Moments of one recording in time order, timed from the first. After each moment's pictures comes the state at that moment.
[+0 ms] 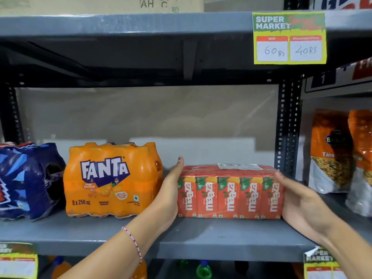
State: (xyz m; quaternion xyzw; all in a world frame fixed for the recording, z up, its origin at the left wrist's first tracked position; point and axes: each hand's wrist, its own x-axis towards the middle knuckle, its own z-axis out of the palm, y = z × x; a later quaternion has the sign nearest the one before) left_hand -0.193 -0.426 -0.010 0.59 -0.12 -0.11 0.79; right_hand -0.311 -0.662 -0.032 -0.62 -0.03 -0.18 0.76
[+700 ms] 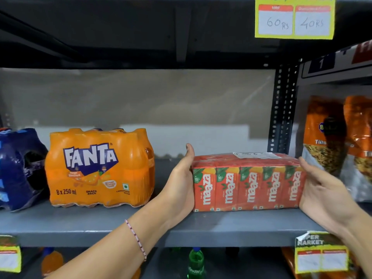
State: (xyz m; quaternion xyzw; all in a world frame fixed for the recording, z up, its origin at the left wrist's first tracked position) left_hand -0.209 -0.445 -0.016 0.55 -0.22 -0.27 0.76; right_hand -0.330 -0.695 -0.038 -0.60 -0.01 -0.24 0.76
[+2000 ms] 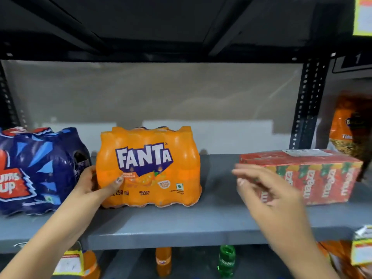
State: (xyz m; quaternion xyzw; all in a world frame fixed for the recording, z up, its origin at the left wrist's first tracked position) left_hand -0.097 -0.183 -0.044 0.72 -0.18 0.01 0.67; right_hand -0.283 -0.462 -0.039 -0.80 0.02 -0.49 0.34
